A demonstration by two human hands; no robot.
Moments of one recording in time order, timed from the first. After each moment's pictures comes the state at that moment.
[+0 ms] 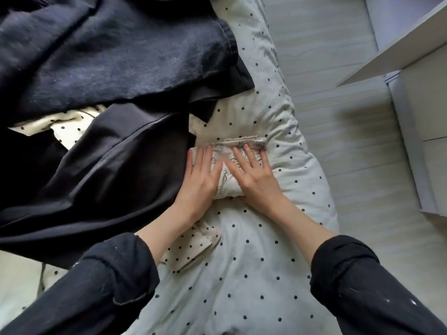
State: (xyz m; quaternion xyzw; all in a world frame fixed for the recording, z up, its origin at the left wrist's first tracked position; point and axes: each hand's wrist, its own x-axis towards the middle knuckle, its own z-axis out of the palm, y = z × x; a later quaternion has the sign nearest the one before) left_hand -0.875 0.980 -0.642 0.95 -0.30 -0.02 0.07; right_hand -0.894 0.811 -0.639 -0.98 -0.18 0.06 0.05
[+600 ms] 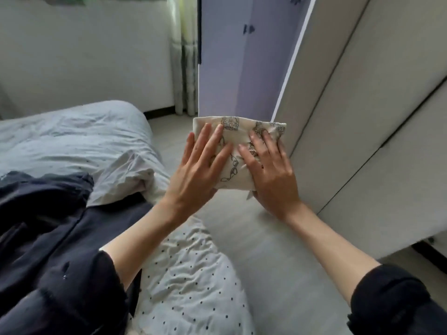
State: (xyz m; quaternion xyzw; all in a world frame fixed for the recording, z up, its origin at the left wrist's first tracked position) left_hand -0.812 0.819 -0.252 0.77 -0.51 0.34 0.20; right_hand -0.905 0.652 -0.251 -0.90 -0.03 -0.42 -0.07
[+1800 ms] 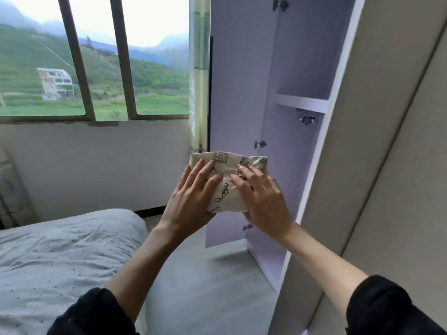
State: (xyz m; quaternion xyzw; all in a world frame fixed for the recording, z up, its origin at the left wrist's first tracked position) left_hand -0.510 0.559 -0.092 0.79 -0.43 0.41 0.15; right_hand -0.573 0.375 -0.090 -0.88 -0.13 -0.46 -0.07
